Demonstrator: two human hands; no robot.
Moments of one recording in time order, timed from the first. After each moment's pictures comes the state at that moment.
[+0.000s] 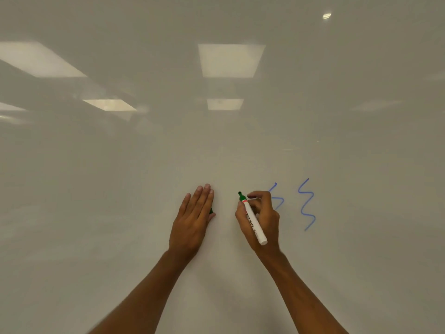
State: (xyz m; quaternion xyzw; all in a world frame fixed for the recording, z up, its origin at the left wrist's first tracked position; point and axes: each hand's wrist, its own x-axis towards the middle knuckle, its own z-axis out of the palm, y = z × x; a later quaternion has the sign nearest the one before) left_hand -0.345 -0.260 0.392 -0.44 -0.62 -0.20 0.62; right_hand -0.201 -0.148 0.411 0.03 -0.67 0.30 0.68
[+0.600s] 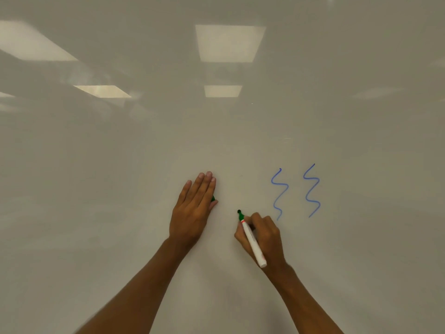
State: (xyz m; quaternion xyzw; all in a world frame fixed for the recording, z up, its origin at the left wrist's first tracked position) left_hand -0.349 -0.257 0.391 -0.44 -0.58 -0.20 0.66; right_hand -0.214 -0.124 0.344 0.00 -0.70 0.05 0.71
